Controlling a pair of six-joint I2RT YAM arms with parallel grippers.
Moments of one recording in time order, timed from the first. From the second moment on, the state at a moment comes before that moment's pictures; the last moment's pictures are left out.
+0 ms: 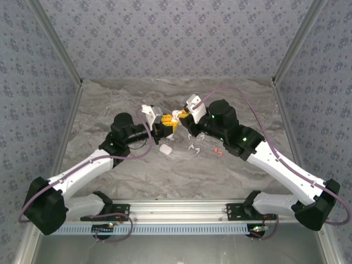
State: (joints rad) left arm -0.64 1.15 0.75 0.41 0.57 -0.11; right arm 0.81 1.16 1.18 -0.34 -0.03 -0.13
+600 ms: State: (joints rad) left arm -0.65 1.16 0.75 0.41 0.58 -0.11; right arm 0.75 1.19 1.21 -0.39 -0.21 -0.12
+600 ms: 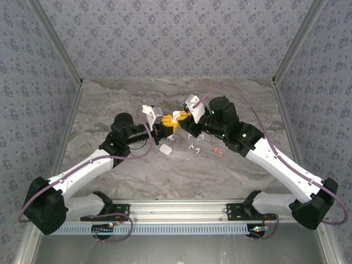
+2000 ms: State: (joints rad) left arm -0.66 1.17 0.75 0.45 0.58 -0.12; right arm 0.54 1.28 1.25 -0.39 -0.75 0.24
